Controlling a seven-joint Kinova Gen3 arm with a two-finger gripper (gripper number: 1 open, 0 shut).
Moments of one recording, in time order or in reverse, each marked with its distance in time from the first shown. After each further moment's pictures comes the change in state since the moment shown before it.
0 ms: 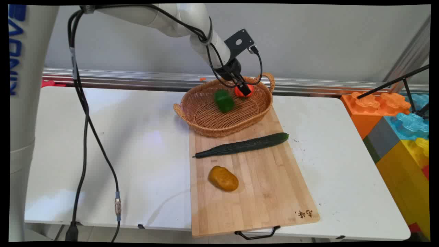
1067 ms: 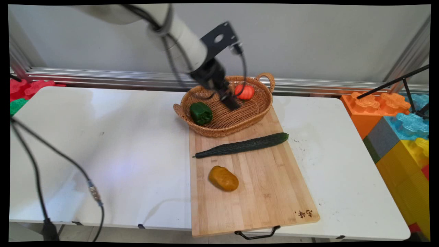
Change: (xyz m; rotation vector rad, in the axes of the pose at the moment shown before) arm -0.039 0.084 -0.151 -0.108 -0.009 0.058
